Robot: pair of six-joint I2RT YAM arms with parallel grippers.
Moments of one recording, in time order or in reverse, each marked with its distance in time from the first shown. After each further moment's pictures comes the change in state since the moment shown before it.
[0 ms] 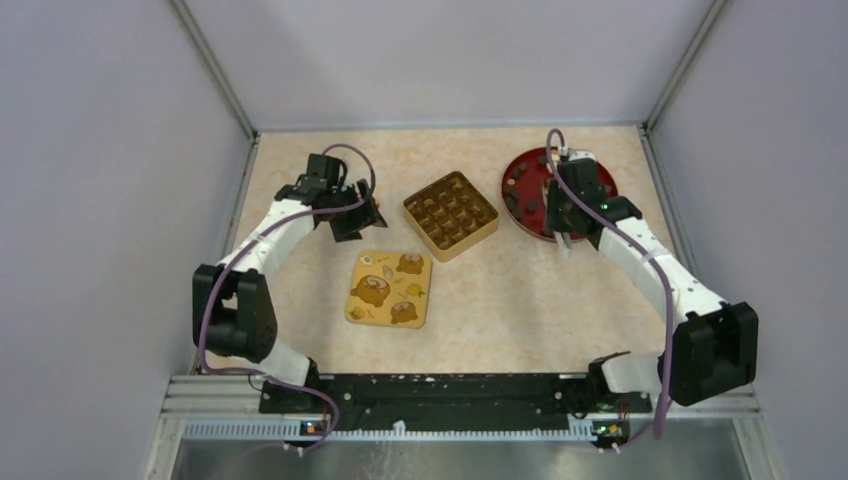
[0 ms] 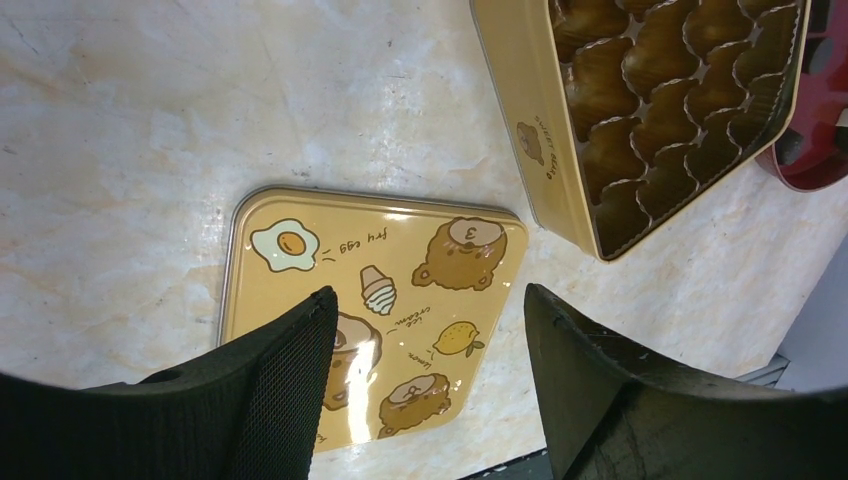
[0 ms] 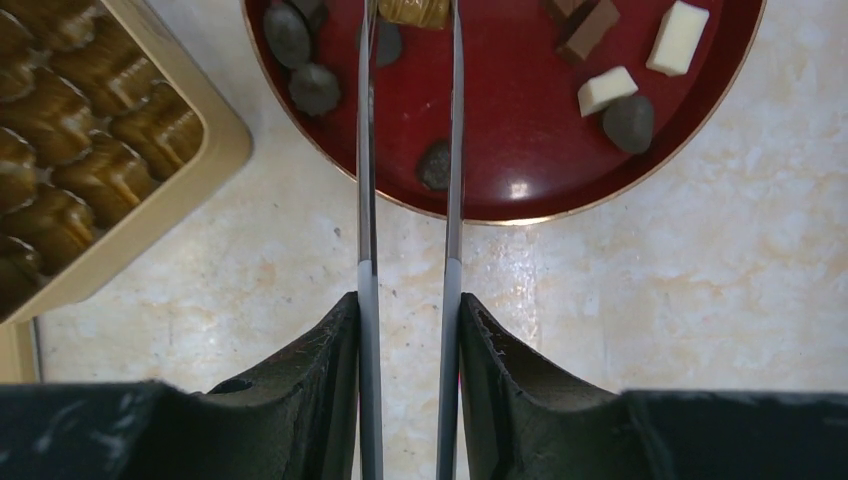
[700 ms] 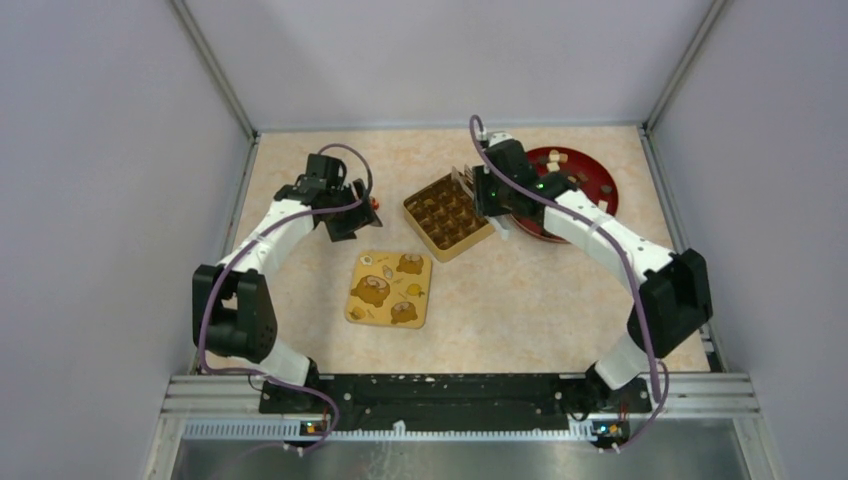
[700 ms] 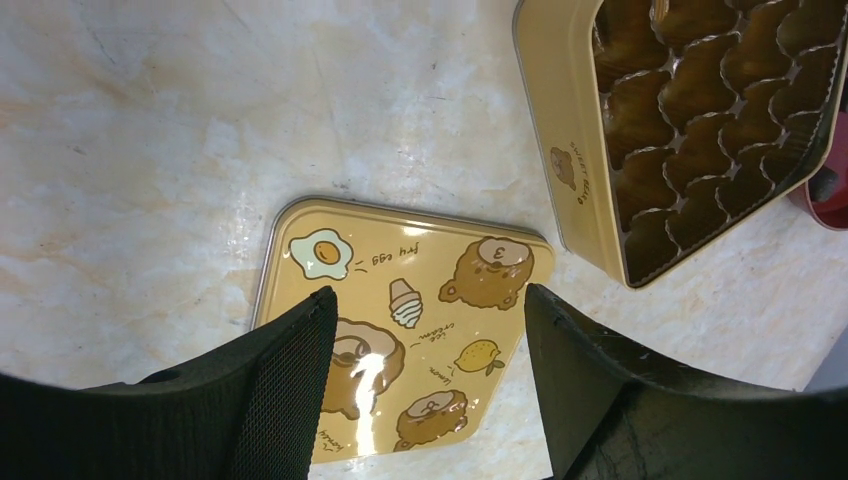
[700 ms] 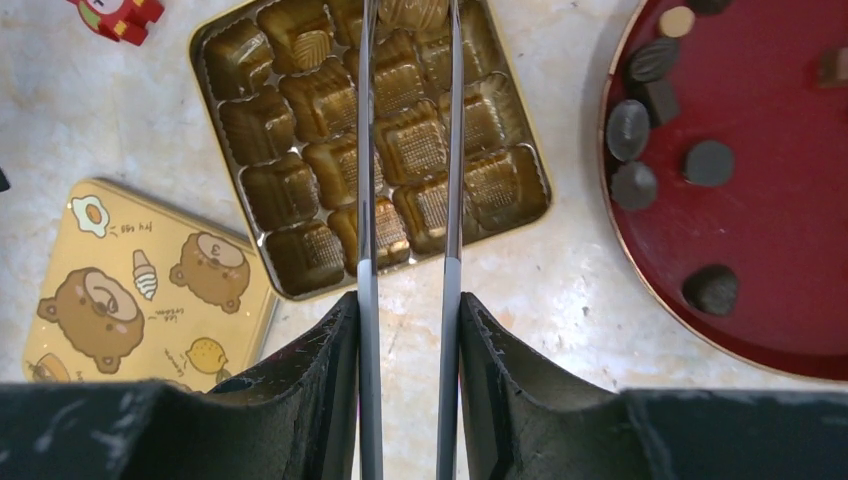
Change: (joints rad) left arm 0.004 0.000 0.000 -0.002 -0.070 -0.006; right arm 0.289 0.244 0.315 0.041 -0.097 0.035
